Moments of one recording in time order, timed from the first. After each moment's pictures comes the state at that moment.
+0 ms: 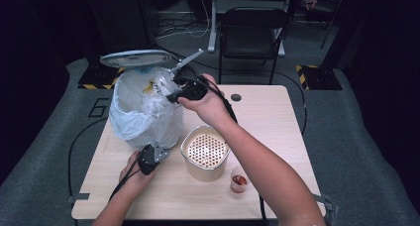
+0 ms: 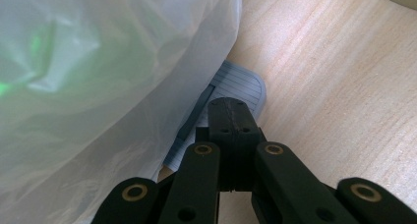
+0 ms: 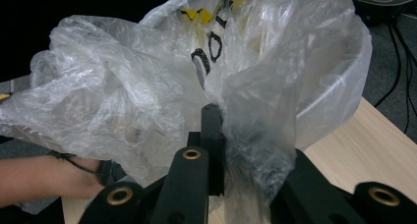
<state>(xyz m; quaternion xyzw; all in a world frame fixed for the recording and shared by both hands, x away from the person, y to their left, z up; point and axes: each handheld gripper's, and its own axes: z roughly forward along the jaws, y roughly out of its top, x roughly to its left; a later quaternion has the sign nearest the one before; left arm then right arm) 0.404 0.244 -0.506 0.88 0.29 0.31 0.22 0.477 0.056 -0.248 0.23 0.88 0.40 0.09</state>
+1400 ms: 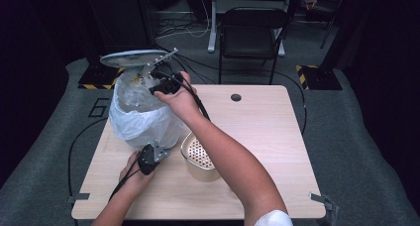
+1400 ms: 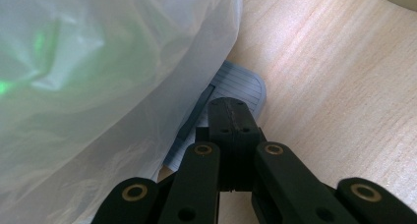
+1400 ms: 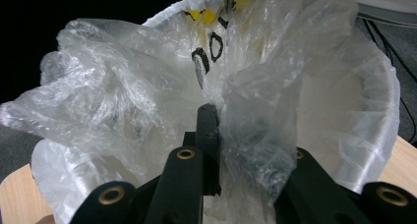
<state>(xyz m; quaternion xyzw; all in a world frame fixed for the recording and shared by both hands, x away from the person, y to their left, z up) 0.404 0.245 -0.506 0.88 0.29 0.31 0.22 0.520 0.122 -0.277 0.29 0.86 0.41 0.11</state>
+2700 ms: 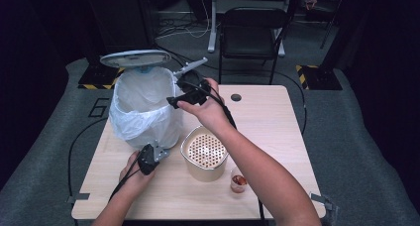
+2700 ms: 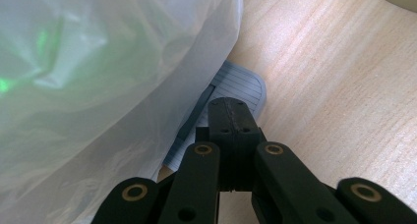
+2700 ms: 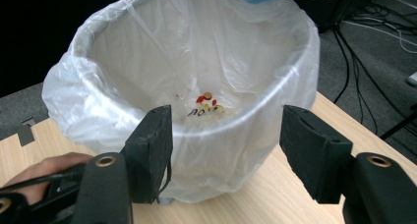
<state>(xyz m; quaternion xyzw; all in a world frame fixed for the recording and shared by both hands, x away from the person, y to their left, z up) 0.405 0.245 -0.506 0.88 0.29 0.30 0.22 0.480 0.048 -0.272 0.29 0.85 0.42 0.15</state>
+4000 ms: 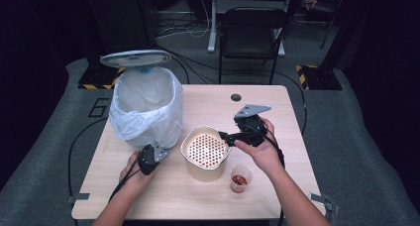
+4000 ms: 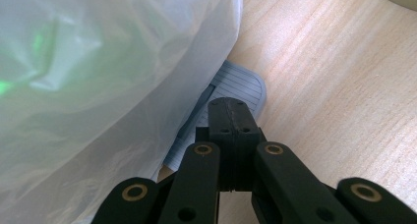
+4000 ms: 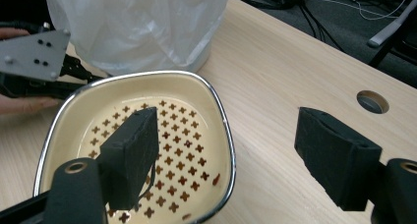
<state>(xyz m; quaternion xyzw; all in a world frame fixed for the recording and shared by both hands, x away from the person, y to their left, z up) 0.403 0.243 -0.508 0.87 0.30 0.31 0.23 0.420 -0.093 -0.355 0.33 0.83 0.42 0.18</state>
